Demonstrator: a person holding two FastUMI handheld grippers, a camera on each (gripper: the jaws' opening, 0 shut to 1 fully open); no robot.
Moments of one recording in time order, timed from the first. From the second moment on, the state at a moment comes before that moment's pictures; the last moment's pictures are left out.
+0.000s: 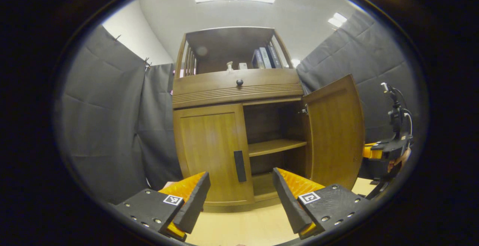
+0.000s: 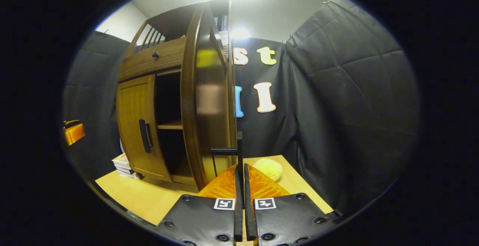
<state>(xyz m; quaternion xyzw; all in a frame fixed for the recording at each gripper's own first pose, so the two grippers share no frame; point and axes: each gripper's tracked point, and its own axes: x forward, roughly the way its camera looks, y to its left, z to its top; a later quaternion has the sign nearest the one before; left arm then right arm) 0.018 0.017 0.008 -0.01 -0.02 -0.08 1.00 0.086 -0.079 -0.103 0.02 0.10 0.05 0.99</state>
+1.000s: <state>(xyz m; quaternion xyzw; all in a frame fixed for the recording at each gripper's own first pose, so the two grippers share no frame) 0.097 0.007 0.001 -0.03 -0.04 -0.07 1.00 -0.020 -0.159 -0.056 -0.01 0.06 -0.08 0.99</state>
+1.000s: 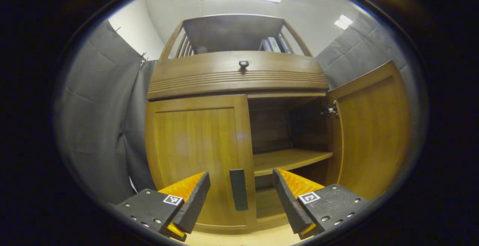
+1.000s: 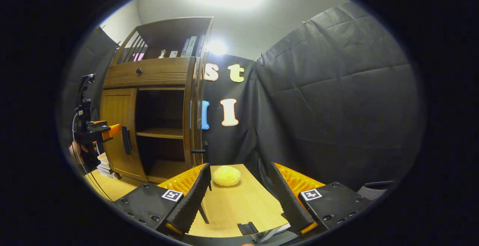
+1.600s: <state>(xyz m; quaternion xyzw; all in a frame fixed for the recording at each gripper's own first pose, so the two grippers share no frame) 0.119 0.006 -0.033 -0.02 0.01 -0.07 1.00 -0.040 -0.167 -0.065 -0.01 0.08 -0.11 0.99</state>
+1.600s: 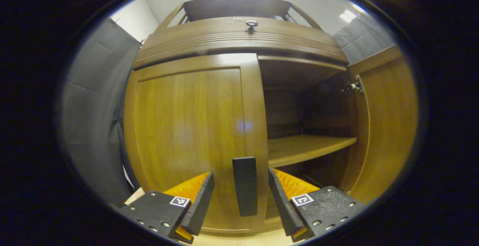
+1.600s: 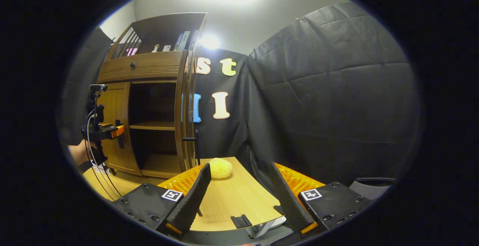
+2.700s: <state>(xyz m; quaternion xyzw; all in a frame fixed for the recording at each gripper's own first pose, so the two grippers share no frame) 0.093 0.008 -0.036 -0.05 0.04 -0.06 1.00 -0.028 -0.122 -0.055 0.00 0.07 -0.05 1.00</state>
